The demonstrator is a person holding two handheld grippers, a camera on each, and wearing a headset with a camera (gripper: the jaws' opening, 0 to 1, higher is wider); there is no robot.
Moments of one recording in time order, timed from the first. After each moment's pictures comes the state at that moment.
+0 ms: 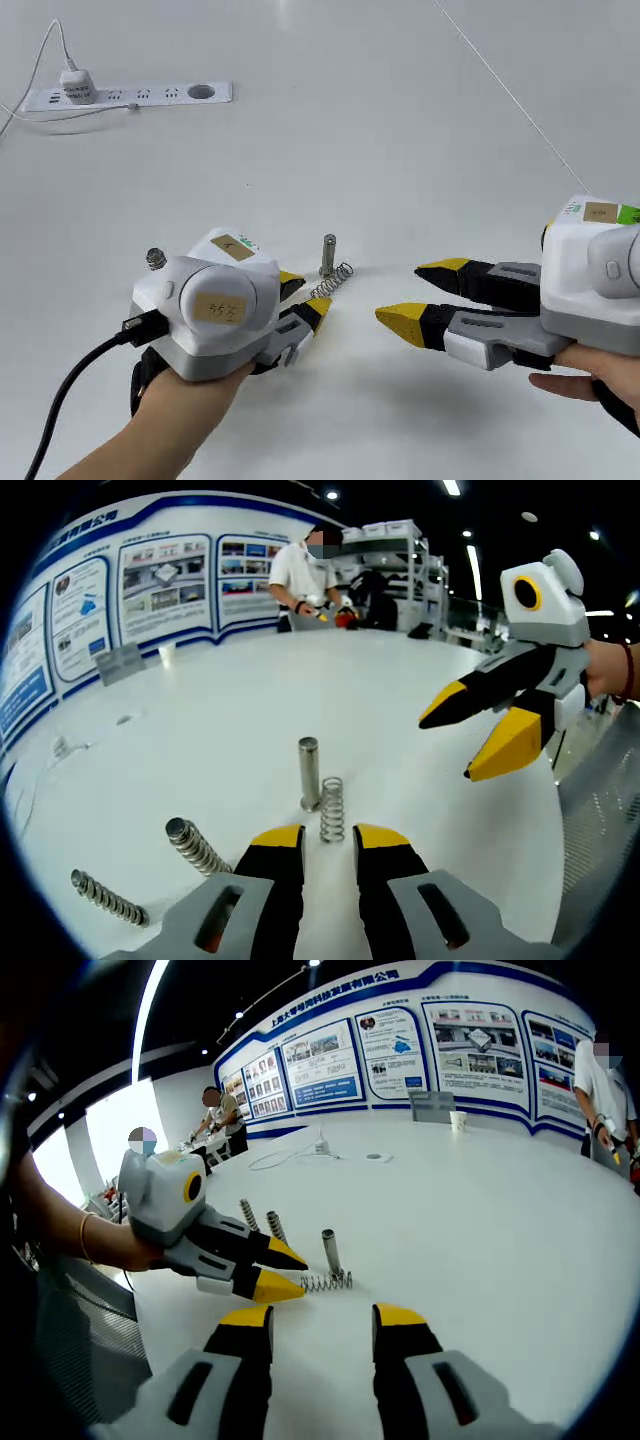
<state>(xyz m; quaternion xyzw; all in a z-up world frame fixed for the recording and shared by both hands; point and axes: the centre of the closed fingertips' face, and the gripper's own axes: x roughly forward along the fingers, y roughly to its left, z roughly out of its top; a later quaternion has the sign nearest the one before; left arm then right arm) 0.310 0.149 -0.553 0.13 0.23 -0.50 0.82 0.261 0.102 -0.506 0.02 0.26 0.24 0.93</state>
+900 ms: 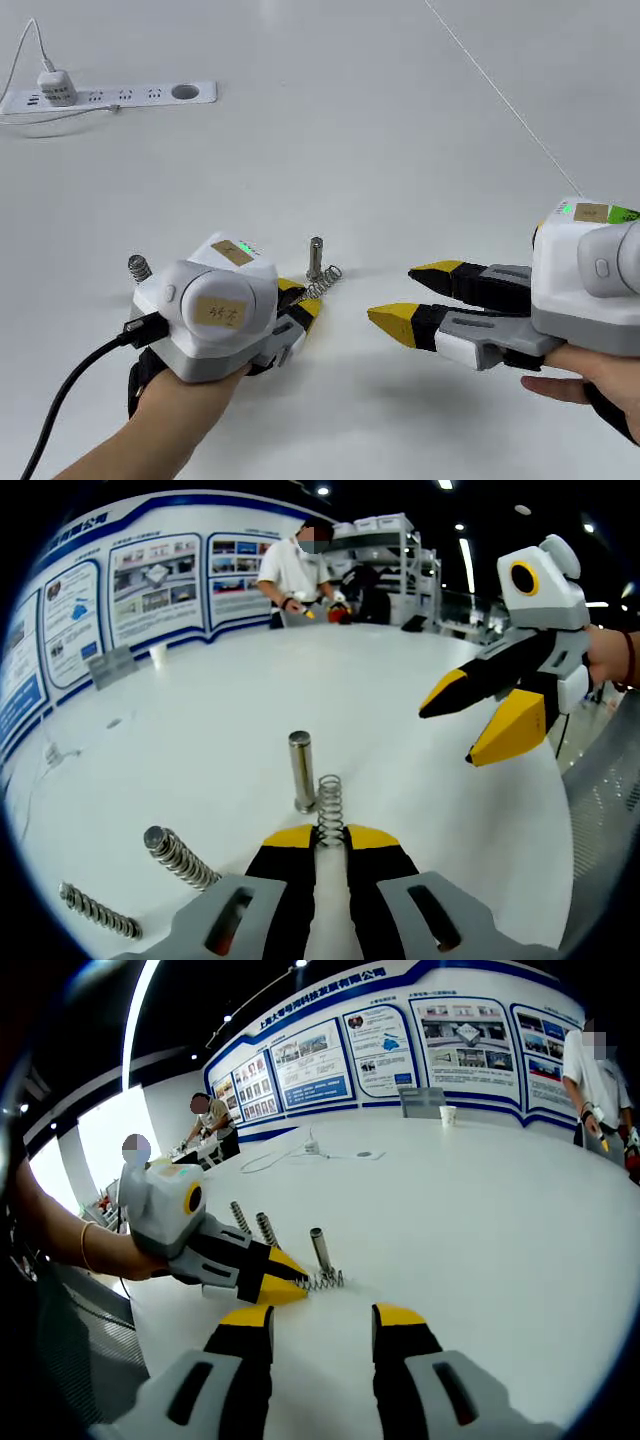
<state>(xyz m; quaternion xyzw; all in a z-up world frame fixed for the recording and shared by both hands) 0.310 0.142 -0.561 0.14 0.23 -0.52 0.81 0.264 0.092 -0.509 0.04 0.27 0.22 0.94</state>
